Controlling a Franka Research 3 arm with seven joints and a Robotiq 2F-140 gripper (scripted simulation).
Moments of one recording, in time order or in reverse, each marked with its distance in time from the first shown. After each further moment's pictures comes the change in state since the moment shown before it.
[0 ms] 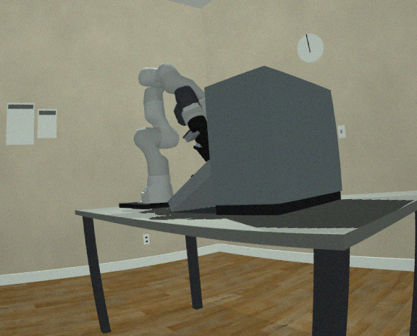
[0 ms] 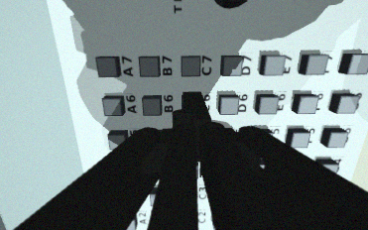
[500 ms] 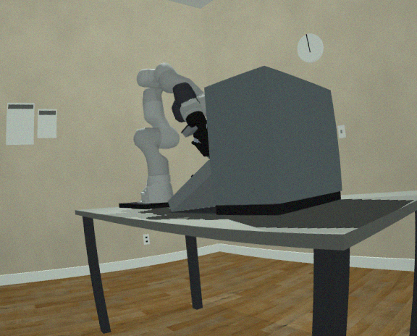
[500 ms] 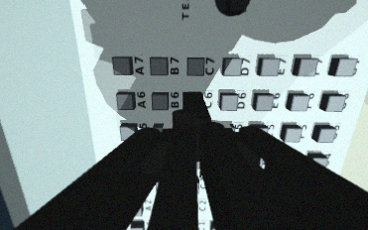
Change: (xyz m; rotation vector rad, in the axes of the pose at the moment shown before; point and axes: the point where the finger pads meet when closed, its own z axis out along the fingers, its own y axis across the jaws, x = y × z) arm 0.002 -0.004 -0.021 0.013 0.004 -0.016
